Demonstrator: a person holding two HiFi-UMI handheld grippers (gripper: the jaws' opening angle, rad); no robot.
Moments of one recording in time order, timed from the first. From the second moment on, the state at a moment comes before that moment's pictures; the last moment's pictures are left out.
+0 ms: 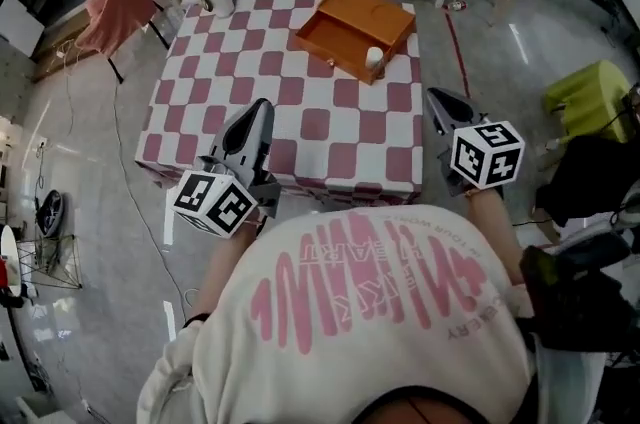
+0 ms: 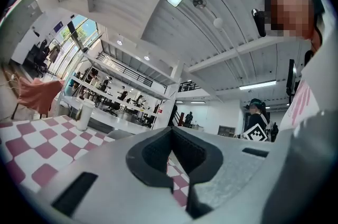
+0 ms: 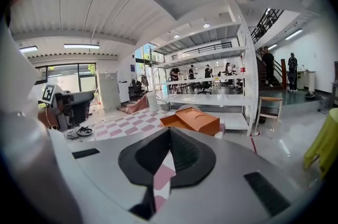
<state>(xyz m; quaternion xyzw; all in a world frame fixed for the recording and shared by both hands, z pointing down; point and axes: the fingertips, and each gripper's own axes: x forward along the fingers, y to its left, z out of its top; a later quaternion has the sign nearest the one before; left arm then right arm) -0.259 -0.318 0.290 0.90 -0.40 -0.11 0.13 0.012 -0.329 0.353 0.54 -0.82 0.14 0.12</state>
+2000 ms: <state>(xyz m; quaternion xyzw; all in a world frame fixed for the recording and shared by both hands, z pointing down) -0.123 -0.372 0.410 0.75 -0.62 -0.08 0.24 0.003 -0.517 0.473 0.22 -0.93 0.22 0.22</state>
